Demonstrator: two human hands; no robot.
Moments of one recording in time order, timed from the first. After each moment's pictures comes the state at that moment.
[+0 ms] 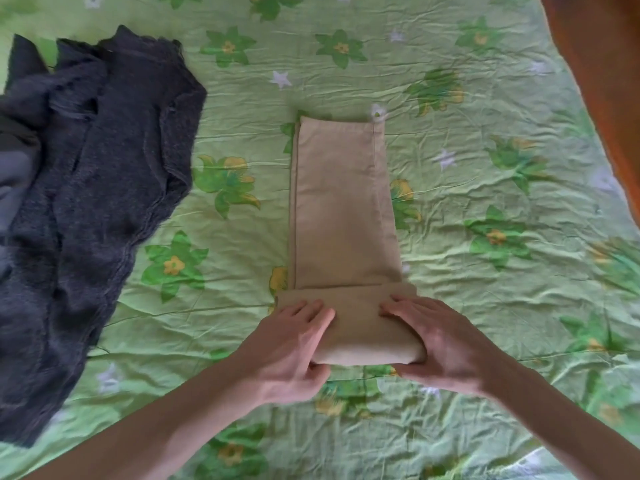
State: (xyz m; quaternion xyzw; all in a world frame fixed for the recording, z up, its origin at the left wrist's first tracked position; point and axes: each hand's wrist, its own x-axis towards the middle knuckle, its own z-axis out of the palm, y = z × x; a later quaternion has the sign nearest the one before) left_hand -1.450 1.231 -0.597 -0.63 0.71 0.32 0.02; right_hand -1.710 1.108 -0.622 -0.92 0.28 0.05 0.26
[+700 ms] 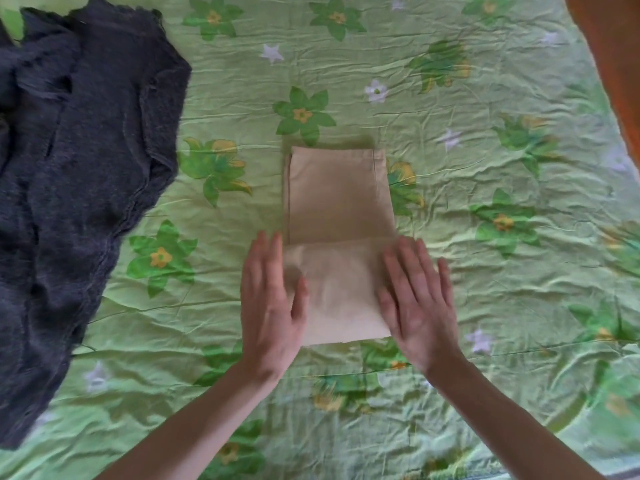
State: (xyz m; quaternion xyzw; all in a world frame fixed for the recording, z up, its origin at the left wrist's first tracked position) left_hand -1.457 1.221 -0.671 -0.81 0.47 0.15 -0.31; right_hand -1.673 1.128 -0.680 -0.89 0.43 -0.13 0.08
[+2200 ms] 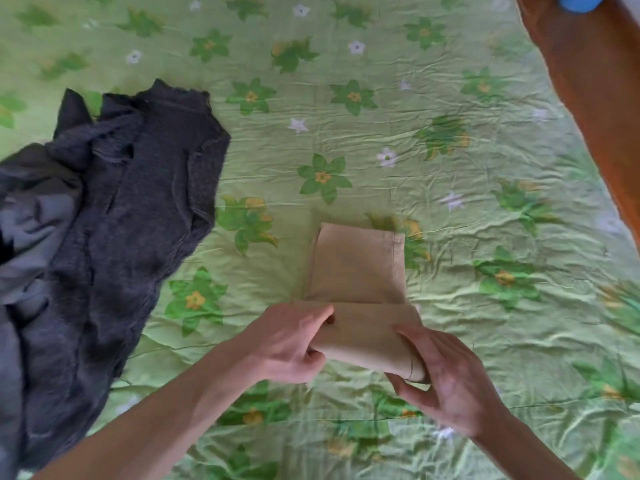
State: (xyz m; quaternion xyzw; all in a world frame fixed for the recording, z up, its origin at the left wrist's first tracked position) left_hand -1.399 1.182 -0.592 -0.65 0.66 0.38 0.03; right_hand -1.690 1.111 -0.623 -0.93 0.29 -0.16 0.17
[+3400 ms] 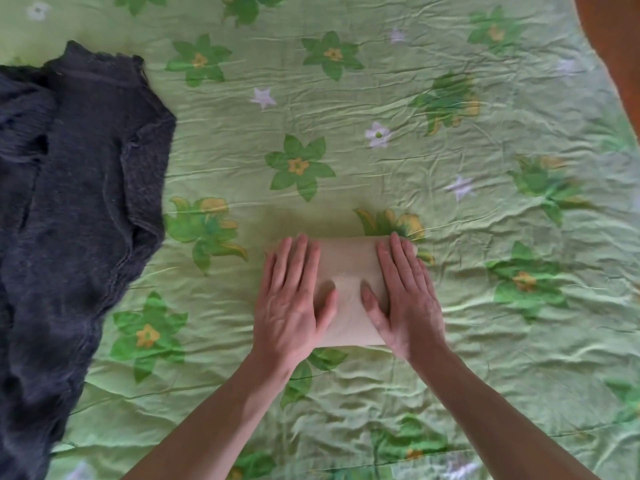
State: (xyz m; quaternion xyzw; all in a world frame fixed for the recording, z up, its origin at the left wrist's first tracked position) left_hand -1.412 1.109 -0.712 -0.76 0.64 0.04 -0.13; right_hand -1.611 1.024 -0.715 -0.85 0.49 -0.06 0.19
